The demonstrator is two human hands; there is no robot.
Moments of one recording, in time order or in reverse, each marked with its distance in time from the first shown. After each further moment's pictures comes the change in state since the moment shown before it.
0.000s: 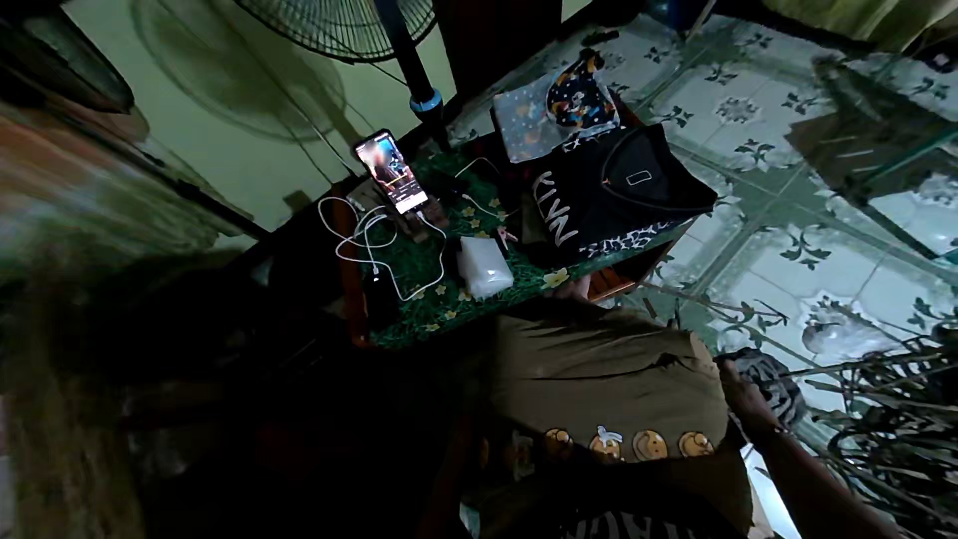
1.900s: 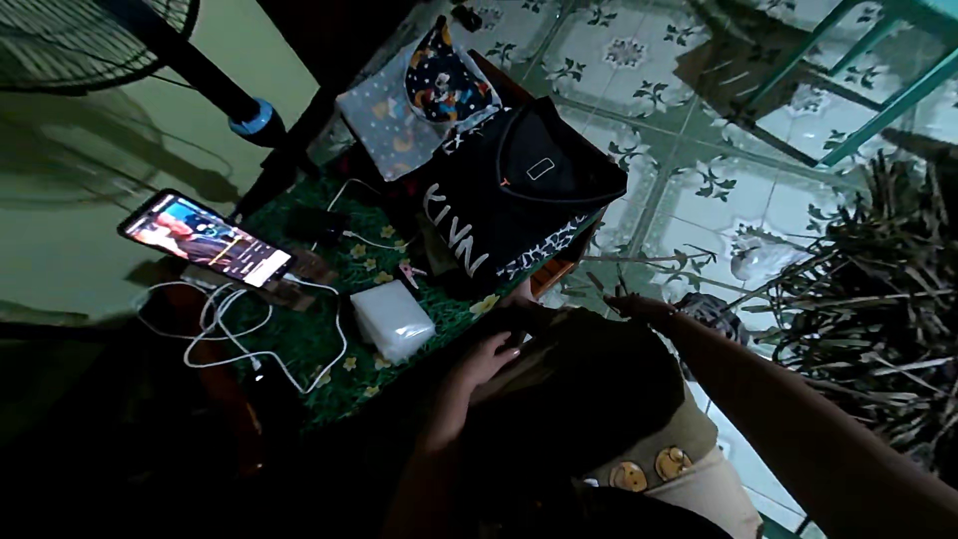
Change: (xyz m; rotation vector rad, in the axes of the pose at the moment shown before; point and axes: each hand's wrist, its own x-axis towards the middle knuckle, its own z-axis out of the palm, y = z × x) left_hand 0.145 0.200 0.106 0.773 -0.484 0.706; right_hand 0.146 -0.089 0.025 -0.160 -0.448 0.043
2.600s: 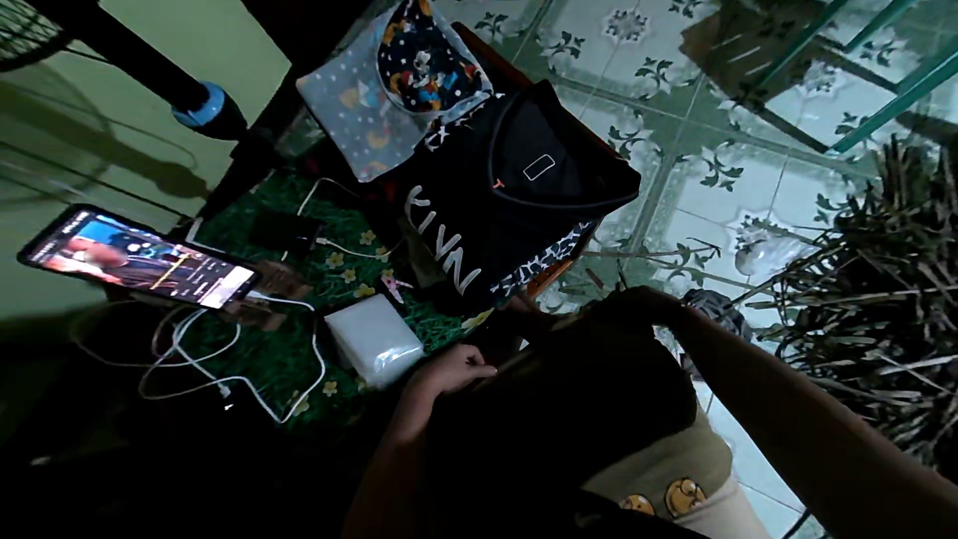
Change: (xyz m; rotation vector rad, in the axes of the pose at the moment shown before) left_hand 0.011 -0.026 -0.047 0.067 -0.202 -0.081; right_hand 0.044 0.020 -0.023 -0.280 -0.044 -0.321
